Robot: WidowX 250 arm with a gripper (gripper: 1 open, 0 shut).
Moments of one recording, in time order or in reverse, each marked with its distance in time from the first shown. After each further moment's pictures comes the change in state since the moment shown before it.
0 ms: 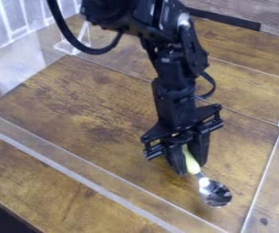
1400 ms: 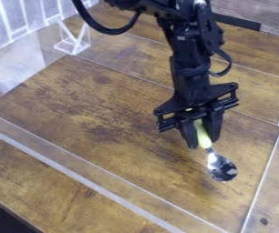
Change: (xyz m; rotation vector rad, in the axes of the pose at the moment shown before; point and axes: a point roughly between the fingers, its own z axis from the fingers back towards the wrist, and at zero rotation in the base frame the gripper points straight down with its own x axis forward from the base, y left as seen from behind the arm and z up) arm 0.016 -0.031 0.017 -0.053 -0.073 -0.155
